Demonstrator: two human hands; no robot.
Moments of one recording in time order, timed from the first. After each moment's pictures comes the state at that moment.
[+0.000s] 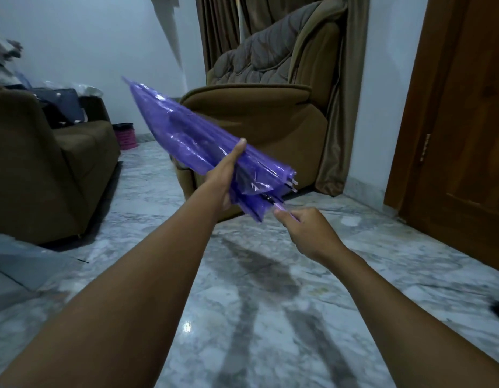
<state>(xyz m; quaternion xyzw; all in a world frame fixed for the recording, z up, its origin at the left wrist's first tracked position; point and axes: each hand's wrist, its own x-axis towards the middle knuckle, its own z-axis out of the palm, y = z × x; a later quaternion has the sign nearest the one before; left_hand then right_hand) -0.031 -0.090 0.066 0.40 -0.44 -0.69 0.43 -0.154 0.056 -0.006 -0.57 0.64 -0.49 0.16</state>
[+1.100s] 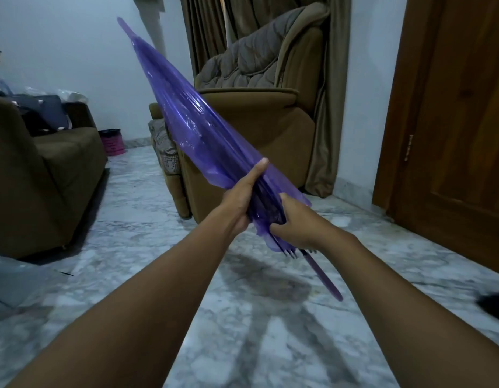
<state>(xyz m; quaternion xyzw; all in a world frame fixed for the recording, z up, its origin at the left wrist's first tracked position) -0.068 -0.051 0.043 0.31 -0.50 -0.71 0.38 -0.175 0.043 0.016 -0.62 0.69 -0.33 0.15</state>
